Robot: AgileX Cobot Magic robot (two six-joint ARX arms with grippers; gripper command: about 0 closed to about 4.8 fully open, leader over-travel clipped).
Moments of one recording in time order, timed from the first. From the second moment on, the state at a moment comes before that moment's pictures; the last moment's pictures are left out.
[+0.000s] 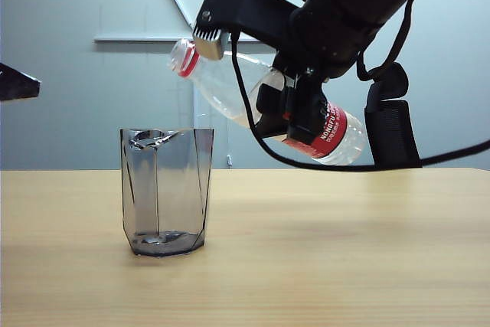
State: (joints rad) left arm -0.82 0.00 0.01 -0.08 -0.09 0.03; right arm 0.78 1.45 0.78 0.20 0.31 -1.01
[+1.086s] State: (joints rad) left arm -0.82 0.00 0.01 -0.08 -0.09 0.03; right arm 0.78 1.47 0.78 0.28 0.42 -1.38
